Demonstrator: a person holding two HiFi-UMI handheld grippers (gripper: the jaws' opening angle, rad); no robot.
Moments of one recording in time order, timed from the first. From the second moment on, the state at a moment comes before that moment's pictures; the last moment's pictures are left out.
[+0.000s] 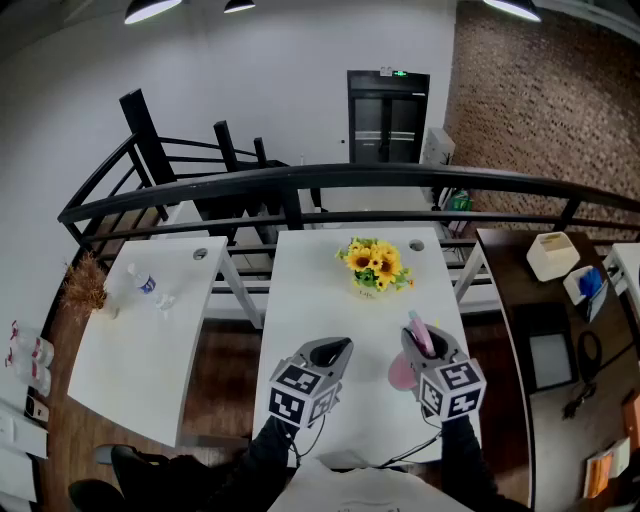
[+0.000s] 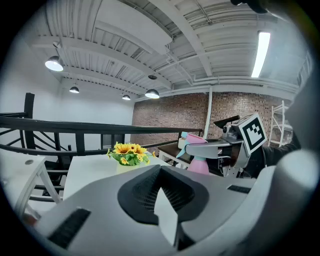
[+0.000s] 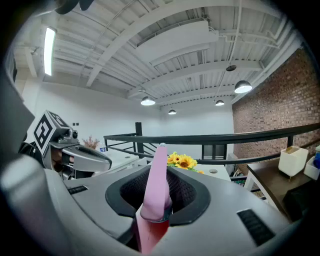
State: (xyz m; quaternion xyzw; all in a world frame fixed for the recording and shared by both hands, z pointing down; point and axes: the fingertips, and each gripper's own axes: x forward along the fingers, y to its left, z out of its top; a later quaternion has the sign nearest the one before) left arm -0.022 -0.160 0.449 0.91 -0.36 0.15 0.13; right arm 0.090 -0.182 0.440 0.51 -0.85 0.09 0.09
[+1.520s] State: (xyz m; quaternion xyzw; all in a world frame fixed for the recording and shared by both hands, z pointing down) left arm 0.000 -0.181 0.506 0.90 -0.35 0.17 0.17; right arm 0.160 -0.320 0.531 0.60 -0.79 0.03 0.11
